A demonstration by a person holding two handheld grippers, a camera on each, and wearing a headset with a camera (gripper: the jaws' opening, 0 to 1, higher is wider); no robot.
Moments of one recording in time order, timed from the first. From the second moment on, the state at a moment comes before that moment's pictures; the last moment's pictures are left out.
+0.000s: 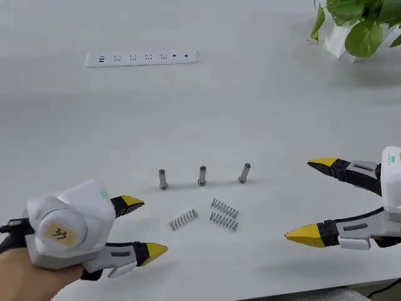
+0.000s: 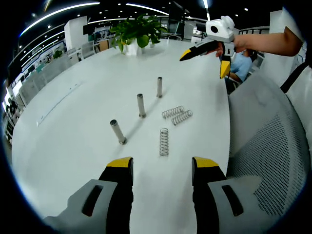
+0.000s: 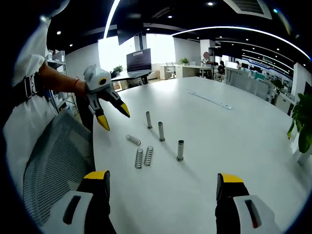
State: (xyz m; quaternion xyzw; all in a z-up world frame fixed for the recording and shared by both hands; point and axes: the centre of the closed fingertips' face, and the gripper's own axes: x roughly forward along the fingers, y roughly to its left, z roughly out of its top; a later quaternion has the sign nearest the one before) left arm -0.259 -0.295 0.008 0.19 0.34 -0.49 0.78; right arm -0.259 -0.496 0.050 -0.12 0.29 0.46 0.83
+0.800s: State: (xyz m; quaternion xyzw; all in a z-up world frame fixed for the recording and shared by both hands) left arm -0.252 -0.318 -0.034 0.25 0.41 -0.48 0.74; right arm -0.264 -0.504 0.047 -0.10 0.29 0.46 0.83
